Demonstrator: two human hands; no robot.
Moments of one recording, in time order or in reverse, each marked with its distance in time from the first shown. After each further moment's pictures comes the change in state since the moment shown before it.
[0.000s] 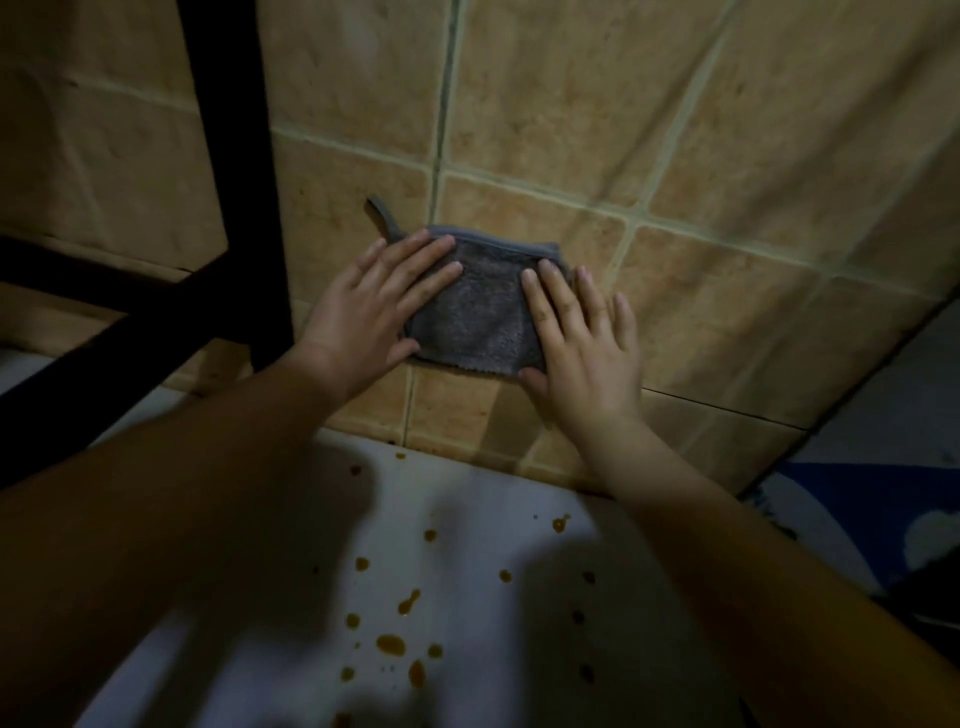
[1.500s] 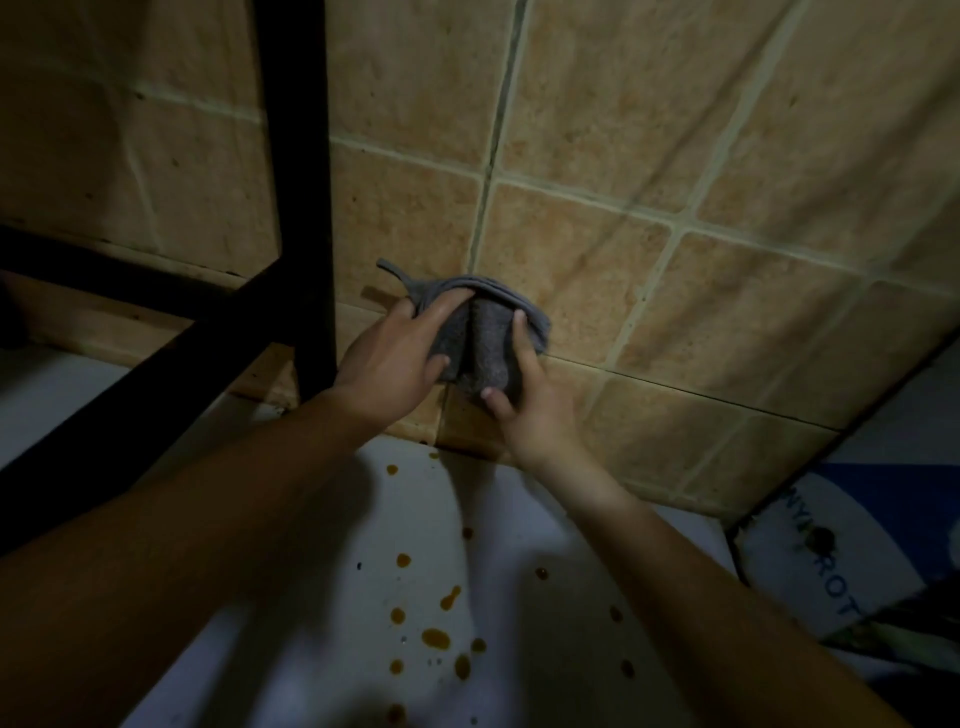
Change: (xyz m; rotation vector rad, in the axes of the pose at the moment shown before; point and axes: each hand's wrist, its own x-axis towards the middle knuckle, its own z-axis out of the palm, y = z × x) left_hand -0.023 -0.002 -0.028 -1.103 -0.326 -0.416; right_hand -0.009 -0.077 -0.023 1.021 -0.558 0.463
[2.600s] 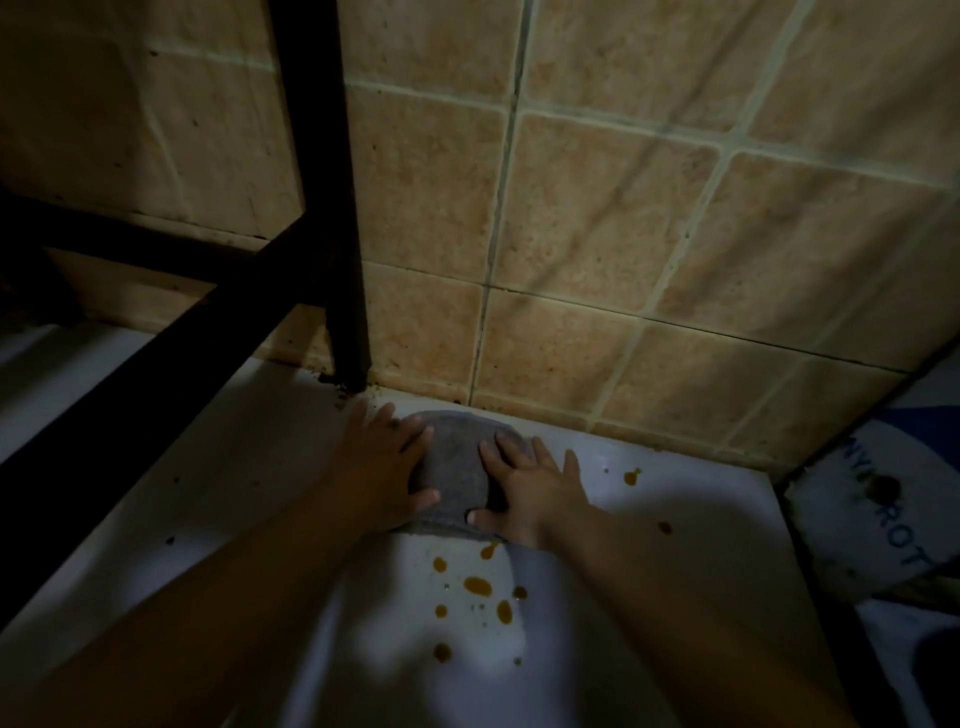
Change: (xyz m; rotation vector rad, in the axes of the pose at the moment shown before) left_hand -0.107 -0.046 0.057 0.580 -0.700 0.024; right_hand -0.066 0.040 0.061 -0.568 -0.733 -0.033
